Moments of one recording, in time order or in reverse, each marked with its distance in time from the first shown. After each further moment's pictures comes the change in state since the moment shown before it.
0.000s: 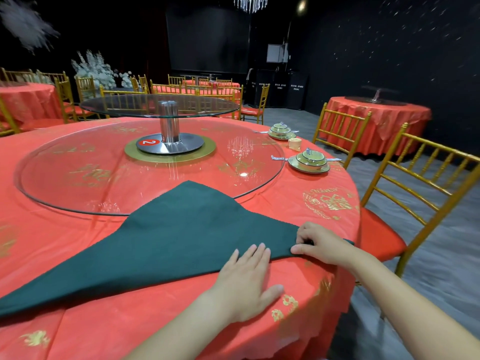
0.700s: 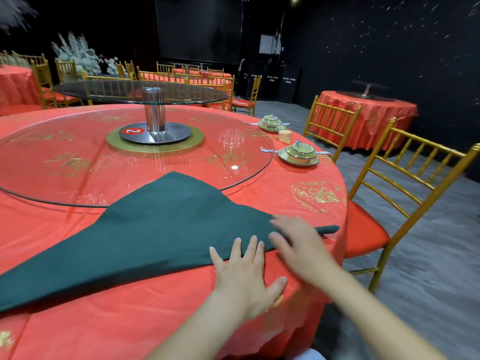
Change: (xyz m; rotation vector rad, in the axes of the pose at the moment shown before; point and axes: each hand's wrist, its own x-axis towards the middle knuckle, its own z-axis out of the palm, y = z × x) left_hand 0.014 0.035 0.012 -0.003 0.043 -0.216; right_hand -0.029 -0.048 0.025 -0.132 0.387 -0.012
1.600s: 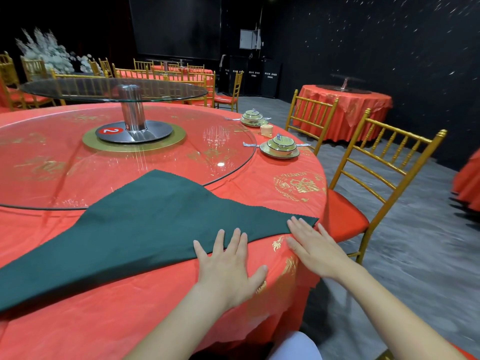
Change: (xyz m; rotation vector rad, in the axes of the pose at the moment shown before) left_hand -0.002 -0.002 0.001 0.024 -0.009 -0.007; right_hand -0.038 0.059 -0.011 -0.208 -0.367 0.198
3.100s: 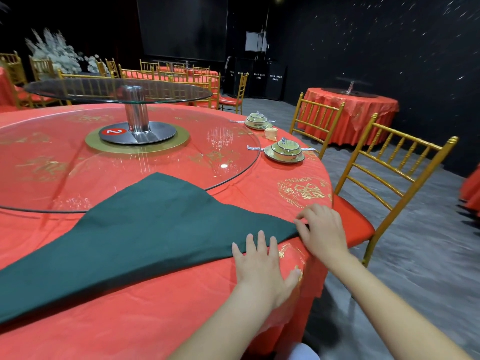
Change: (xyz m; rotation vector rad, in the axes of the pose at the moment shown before) left_hand 0.030 0.053 0.001 0.028 -0.049 0.014; right_hand 0.044 0.010 -0.006 -0.062 0.716 -0.065
